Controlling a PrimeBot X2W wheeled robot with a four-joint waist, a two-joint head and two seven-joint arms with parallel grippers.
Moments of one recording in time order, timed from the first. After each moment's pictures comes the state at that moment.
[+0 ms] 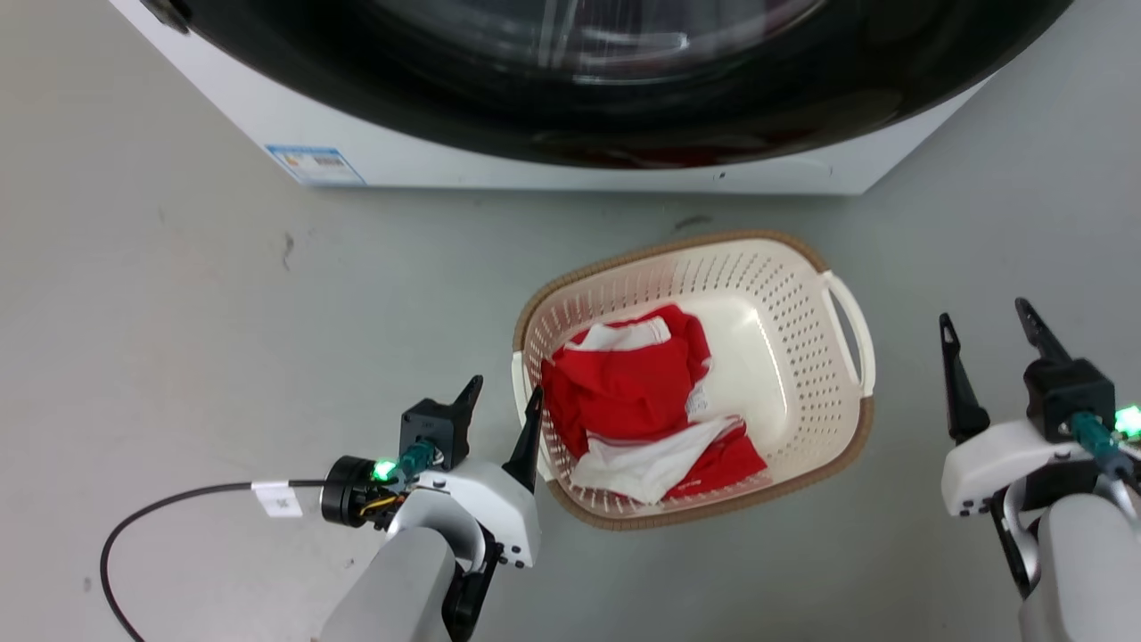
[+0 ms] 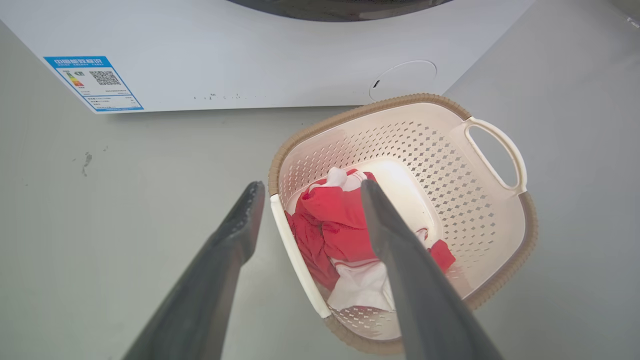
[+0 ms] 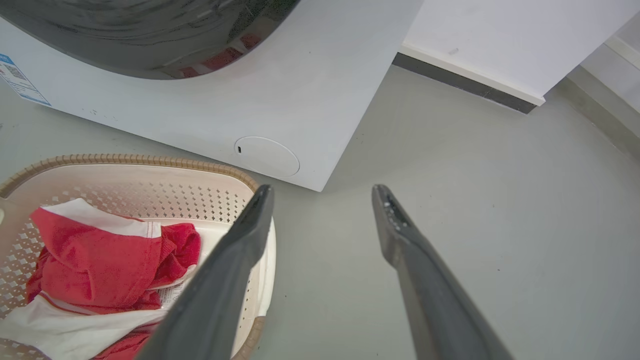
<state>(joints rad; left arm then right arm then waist) -0.43 0.05 -0.42 0.69 -0.32 0.00 -0.26 -0.32 -0.12 -0.15 0.42 -0.24 0.13 -0.26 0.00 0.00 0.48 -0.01</state>
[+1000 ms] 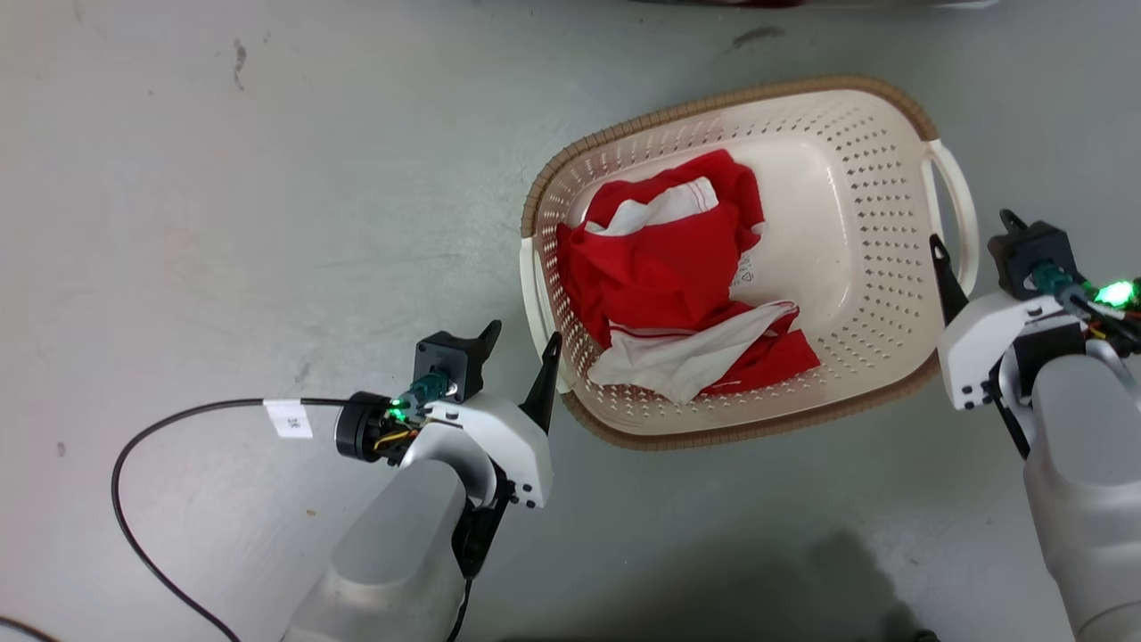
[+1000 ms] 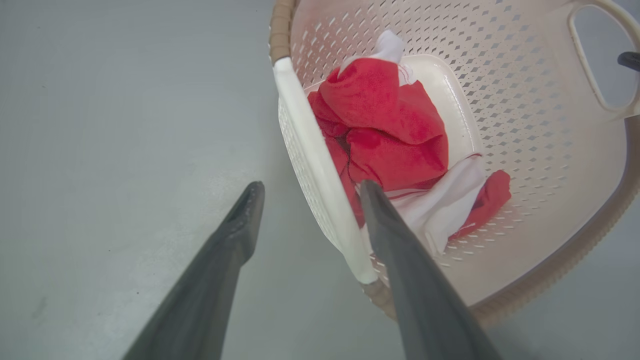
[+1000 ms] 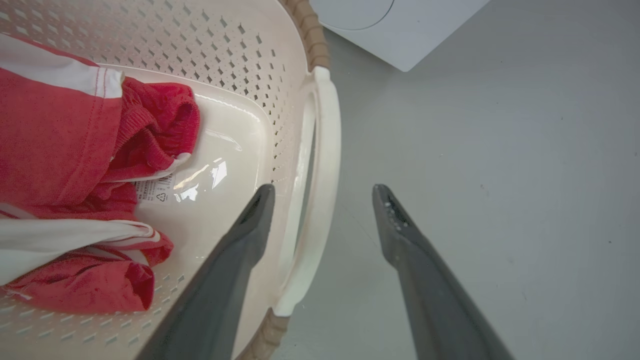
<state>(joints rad) -0.61 0.05 -0.52 0.84 -0.45 -0.03 -0.26 -0.75 -0.19 -0.11 0.98 -0.38 0.13 -0.26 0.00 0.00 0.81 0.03</state>
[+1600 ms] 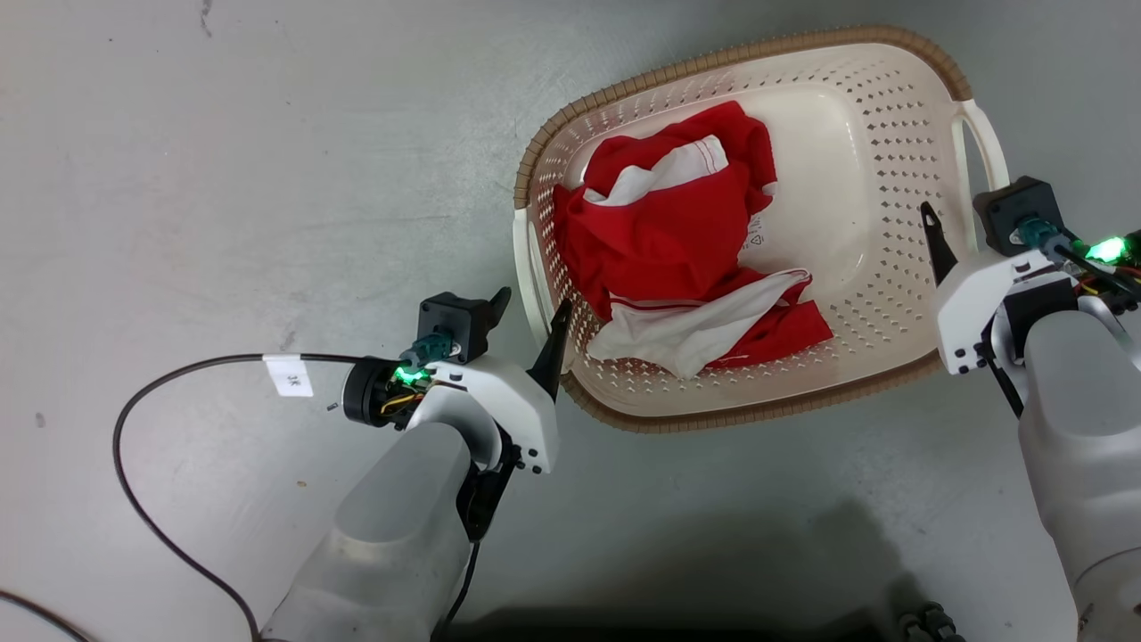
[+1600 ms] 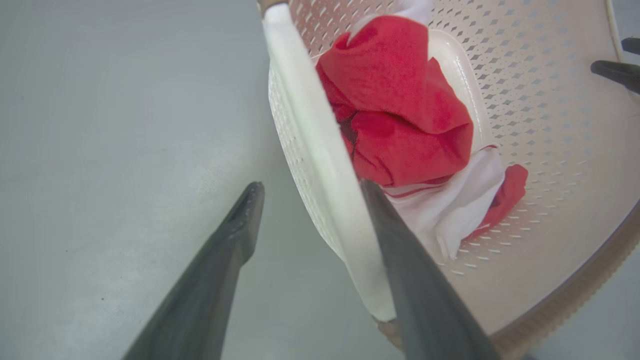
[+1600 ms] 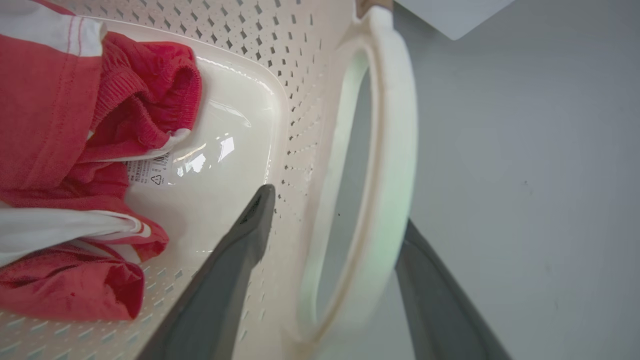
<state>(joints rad) -0.71 0.05 -0.58 0.92 -0.53 -0.04 -0.26 -0.88 -0.18 -0.13 1.11 -0.47 0.13 -0.26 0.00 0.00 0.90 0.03</state>
